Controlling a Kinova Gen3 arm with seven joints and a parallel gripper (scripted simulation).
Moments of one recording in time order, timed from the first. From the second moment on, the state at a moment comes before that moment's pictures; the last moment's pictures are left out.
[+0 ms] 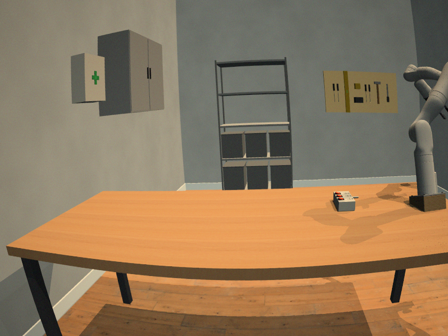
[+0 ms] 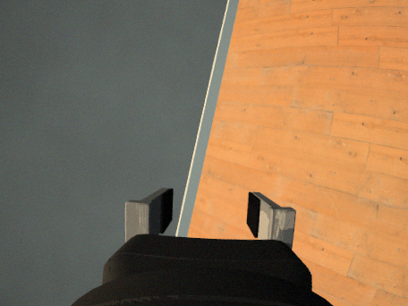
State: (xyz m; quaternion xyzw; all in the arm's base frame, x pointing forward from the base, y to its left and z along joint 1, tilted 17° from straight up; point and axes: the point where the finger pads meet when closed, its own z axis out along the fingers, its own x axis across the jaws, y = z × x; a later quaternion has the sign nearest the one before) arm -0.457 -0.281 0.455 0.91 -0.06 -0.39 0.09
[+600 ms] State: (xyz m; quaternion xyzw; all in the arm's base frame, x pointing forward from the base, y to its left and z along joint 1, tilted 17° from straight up) arm -0.406 -0.322 0.468 0.92 -0.01 -0.38 0.13
